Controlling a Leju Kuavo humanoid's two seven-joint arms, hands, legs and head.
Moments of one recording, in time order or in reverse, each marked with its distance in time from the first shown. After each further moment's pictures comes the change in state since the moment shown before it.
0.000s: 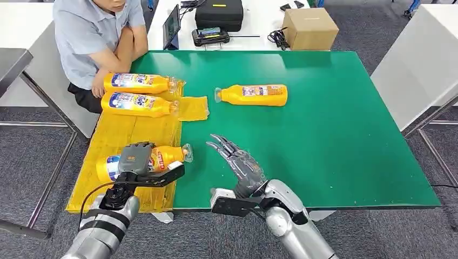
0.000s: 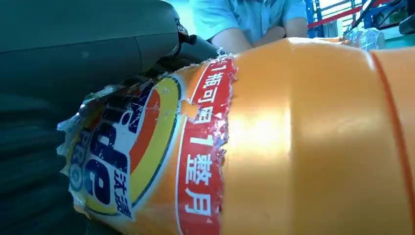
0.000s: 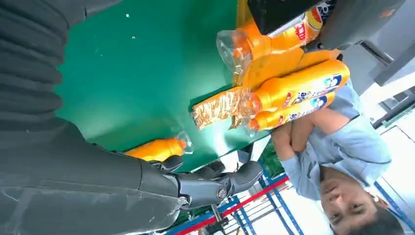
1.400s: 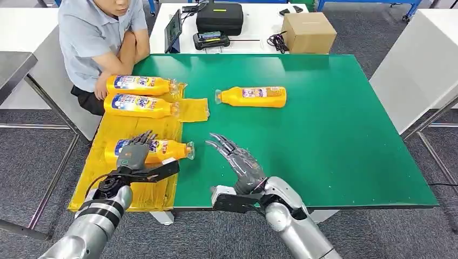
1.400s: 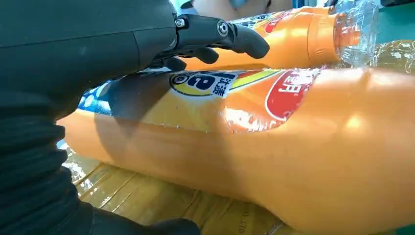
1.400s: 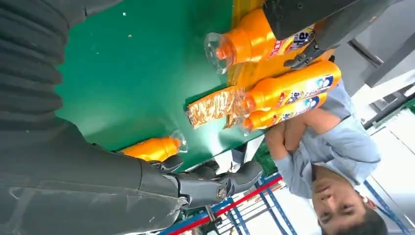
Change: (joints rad) left arm -0.120 0.005 0.111 0.224 0.066 -0.088 -0.191; right arm -0.037 -0.003 0.005 0.058 -0.028 -0.001 -0.030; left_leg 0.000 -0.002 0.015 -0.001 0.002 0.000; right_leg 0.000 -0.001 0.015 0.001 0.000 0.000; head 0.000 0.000
